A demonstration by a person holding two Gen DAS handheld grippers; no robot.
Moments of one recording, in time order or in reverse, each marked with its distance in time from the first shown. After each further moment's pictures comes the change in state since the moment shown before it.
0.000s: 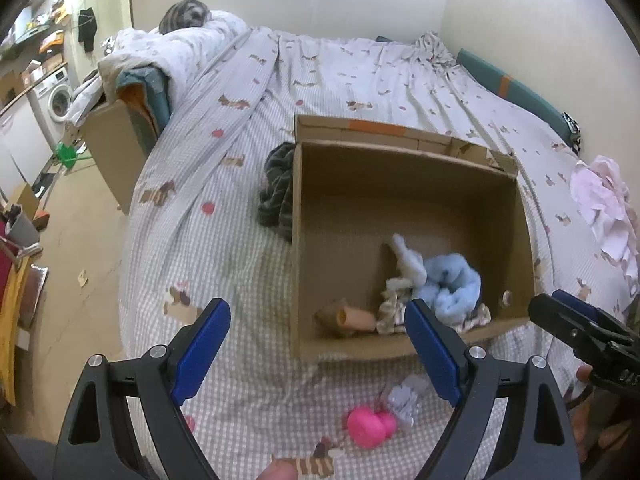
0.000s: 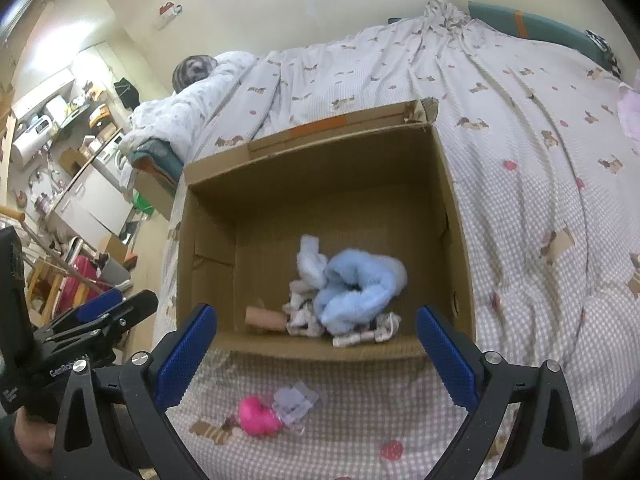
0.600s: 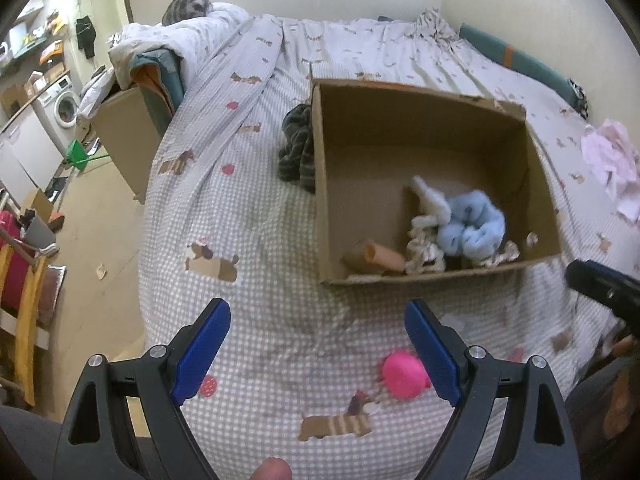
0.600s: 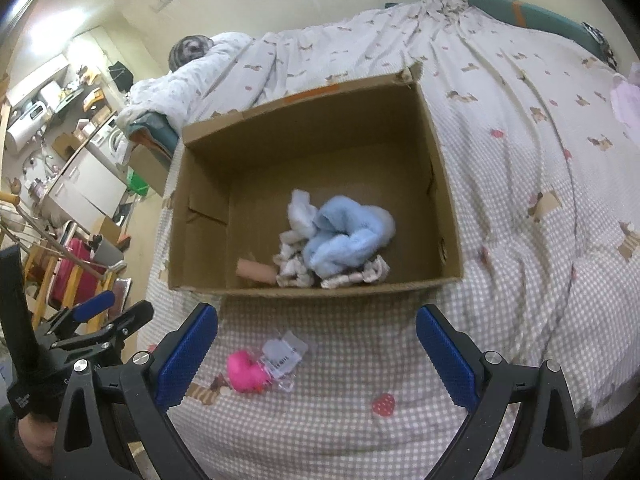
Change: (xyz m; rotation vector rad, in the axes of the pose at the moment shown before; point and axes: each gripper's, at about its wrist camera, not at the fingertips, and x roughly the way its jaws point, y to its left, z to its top) left arm 0.001 0.011 -0.052 0.057 0.050 0.073; right arm -0.006 -0.006 -0.036 0.000 0.069 -0.033
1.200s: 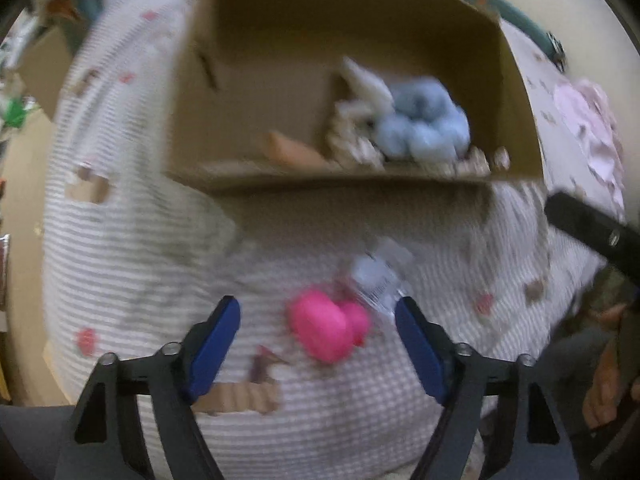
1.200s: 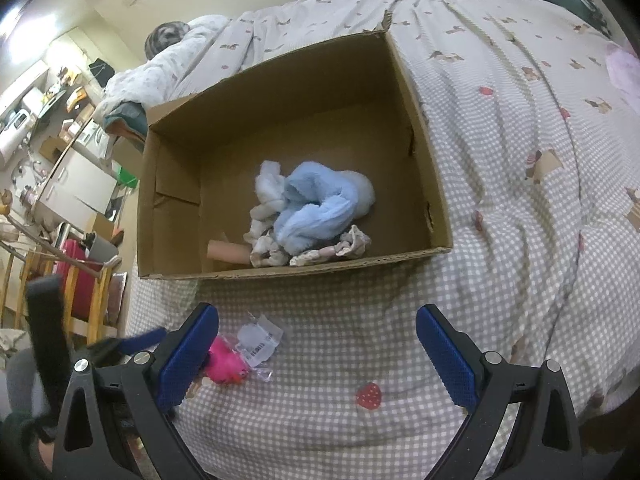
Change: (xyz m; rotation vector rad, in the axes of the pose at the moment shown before) left arm 0.076 -0.056 -0.030 0.030 0.318 -0.225; right arm 0.026 -0.020 -0.005 0.053 0.093 -0.007
